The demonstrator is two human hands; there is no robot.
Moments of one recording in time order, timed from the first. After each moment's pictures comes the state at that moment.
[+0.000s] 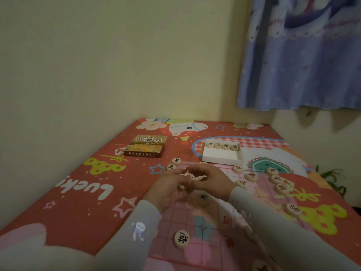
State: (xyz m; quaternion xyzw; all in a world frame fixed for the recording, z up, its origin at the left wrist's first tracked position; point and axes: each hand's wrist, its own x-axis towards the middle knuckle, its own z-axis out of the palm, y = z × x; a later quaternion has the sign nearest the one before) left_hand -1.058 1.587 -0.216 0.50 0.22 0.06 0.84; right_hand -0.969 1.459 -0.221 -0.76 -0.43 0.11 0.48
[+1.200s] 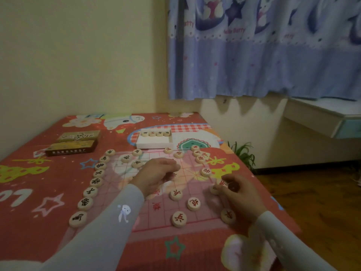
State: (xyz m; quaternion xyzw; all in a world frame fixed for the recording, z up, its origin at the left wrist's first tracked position) left_hand -1.039 1.454 -0.217 0.65 0.12 -0.03 0.75; right_hand -1.038 1.195 -0.262 -0.87 -0.10 -0.11 0.47
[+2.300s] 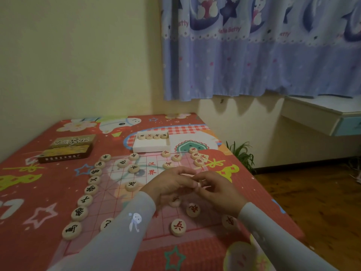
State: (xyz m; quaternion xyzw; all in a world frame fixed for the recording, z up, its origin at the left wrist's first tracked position) left_hand -1.041 1.413 -0.214 0.62 0.02 -0.17 0.76; right_hand -1.031 1.238 -0.241 -0.84 -0.28 -0.02 0.47
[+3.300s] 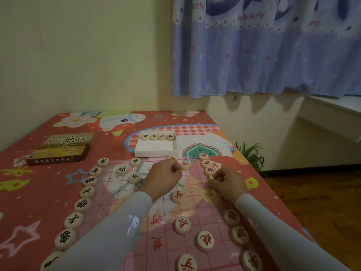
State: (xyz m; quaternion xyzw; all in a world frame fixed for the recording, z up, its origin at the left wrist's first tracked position) left_hand -0.960 1.467 -0.230 0.91 0.02 0.09 0.40; right_hand -0.913 1.256 -0.259 -0.94 -0.04 -0.04 0.32
